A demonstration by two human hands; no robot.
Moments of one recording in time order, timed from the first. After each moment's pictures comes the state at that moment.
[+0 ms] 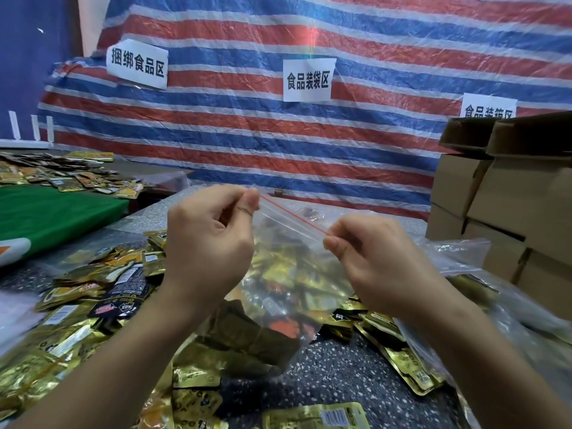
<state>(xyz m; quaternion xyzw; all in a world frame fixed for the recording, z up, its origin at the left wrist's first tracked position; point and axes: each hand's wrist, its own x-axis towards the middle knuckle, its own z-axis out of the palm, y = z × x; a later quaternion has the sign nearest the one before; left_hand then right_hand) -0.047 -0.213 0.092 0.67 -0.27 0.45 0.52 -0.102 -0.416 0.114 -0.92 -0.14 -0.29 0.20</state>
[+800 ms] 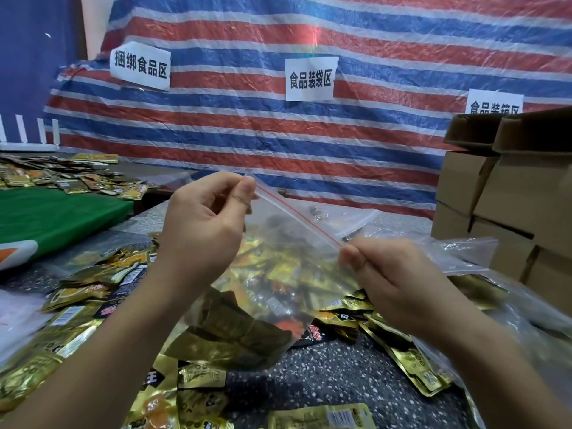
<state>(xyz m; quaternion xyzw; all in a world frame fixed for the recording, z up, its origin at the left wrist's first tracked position) -0.040 -0.203 0.102 0.67 -0.29 0.34 0.59 -0.110 -0.431 0.095 -0.93 -0.17 -0.28 0.18</state>
